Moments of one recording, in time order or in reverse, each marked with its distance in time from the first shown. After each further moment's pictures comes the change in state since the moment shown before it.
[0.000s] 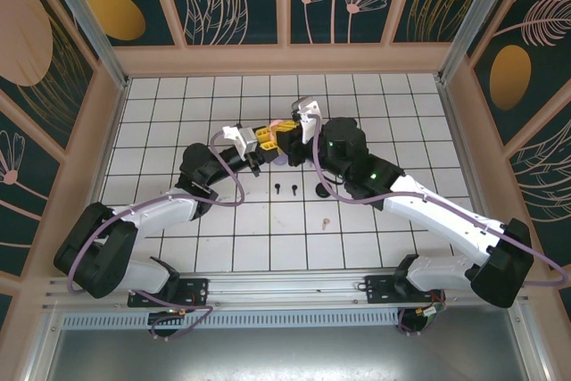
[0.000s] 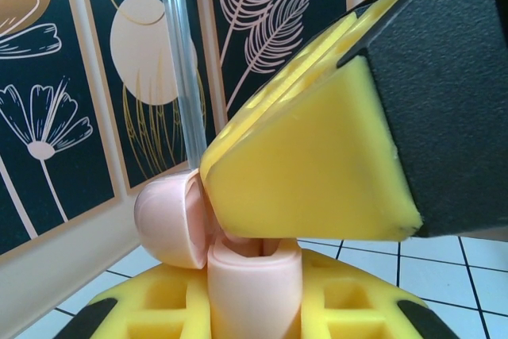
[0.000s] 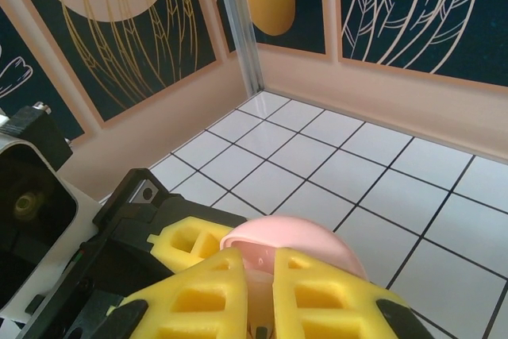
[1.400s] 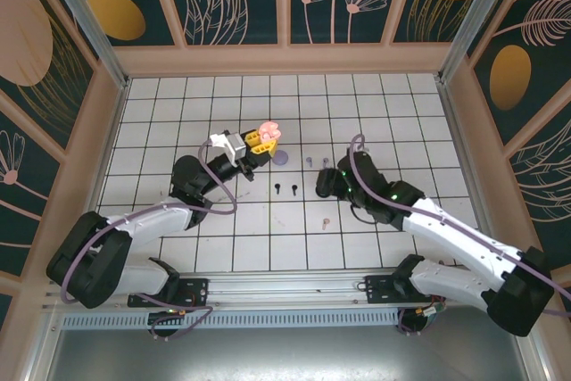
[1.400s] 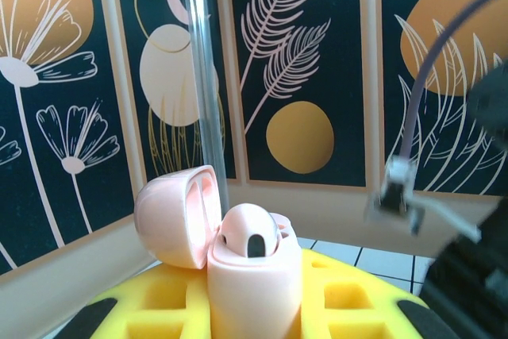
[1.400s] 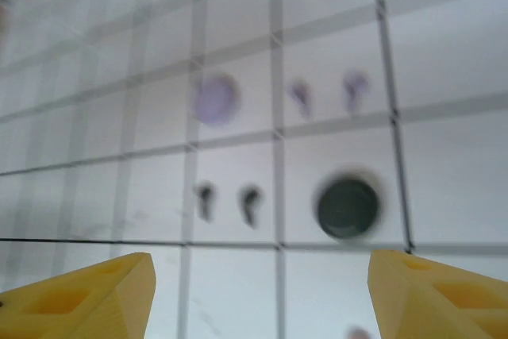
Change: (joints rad) left arm -0.001 -0.070 -0.103 0.110 -0.065 -0.042; right arm -0.095 -0.203 -0.323 -0.550 0.187 0.689
